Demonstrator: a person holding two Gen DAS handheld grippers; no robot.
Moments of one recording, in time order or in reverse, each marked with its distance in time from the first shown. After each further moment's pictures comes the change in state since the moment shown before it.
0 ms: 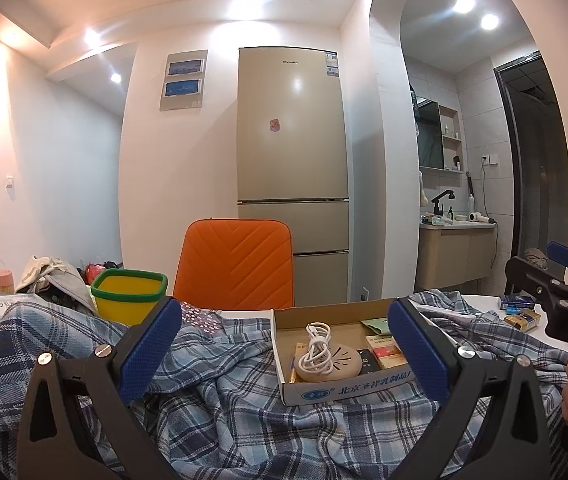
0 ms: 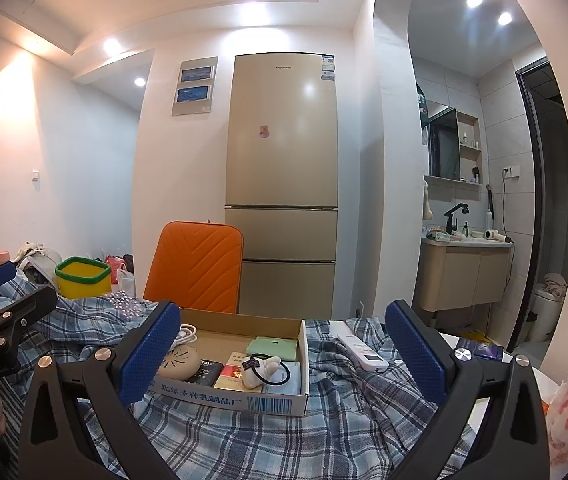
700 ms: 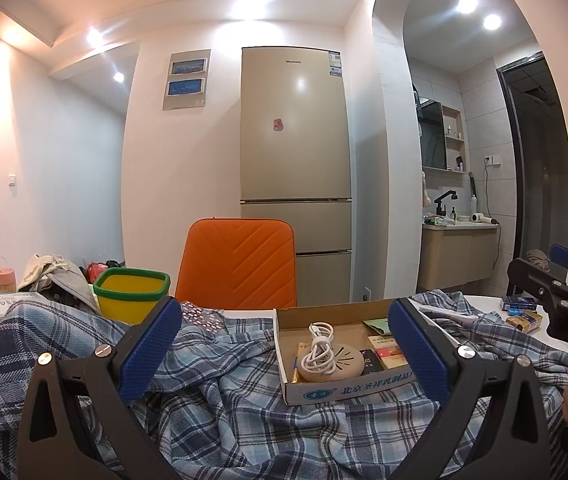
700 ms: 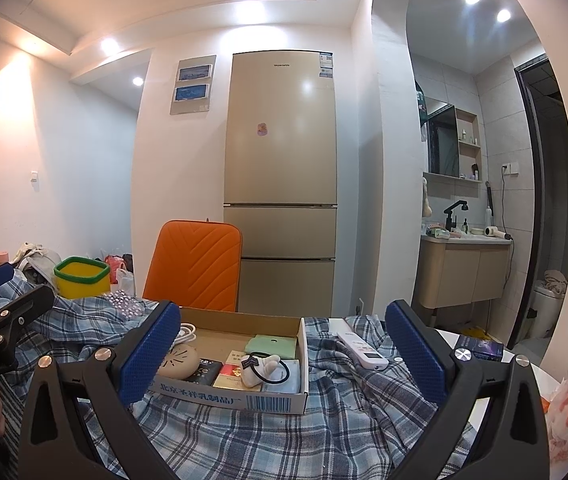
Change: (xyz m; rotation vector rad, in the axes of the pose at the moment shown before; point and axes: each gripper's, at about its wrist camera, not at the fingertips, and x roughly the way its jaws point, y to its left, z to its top) left arm 0.002 0.002 0.000 -0.007 0.005 0.010; right arm 0.000 0.000 -0.001 0.003 0.004 -0.002
